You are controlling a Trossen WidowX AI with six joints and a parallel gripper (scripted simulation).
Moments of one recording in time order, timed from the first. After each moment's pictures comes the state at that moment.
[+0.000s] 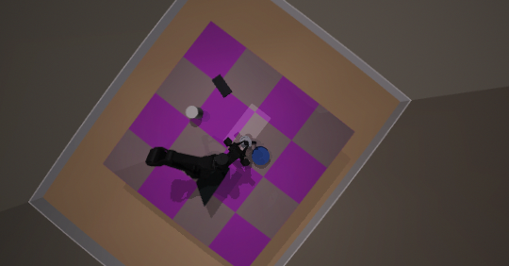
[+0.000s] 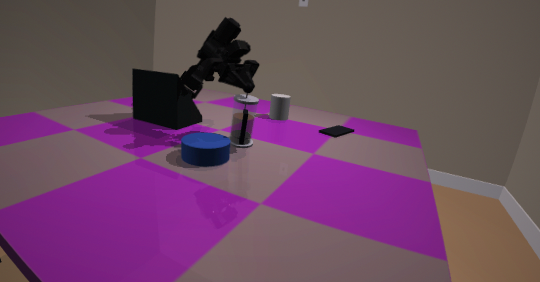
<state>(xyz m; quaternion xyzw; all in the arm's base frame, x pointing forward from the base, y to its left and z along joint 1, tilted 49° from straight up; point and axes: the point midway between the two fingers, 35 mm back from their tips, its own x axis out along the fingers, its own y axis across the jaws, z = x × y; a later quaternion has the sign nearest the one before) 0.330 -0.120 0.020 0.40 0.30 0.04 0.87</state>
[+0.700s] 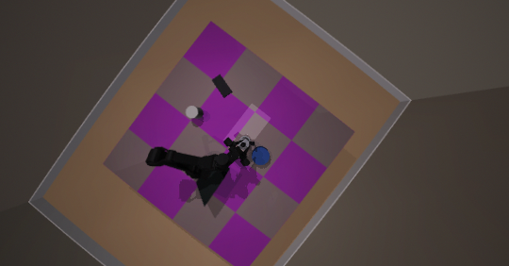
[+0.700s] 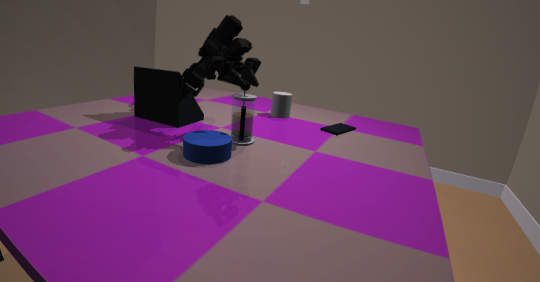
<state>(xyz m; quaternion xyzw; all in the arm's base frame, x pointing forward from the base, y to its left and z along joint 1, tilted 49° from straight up) 0.330 -0.119 0.020 0.40 0.30 0.04 0.87</state>
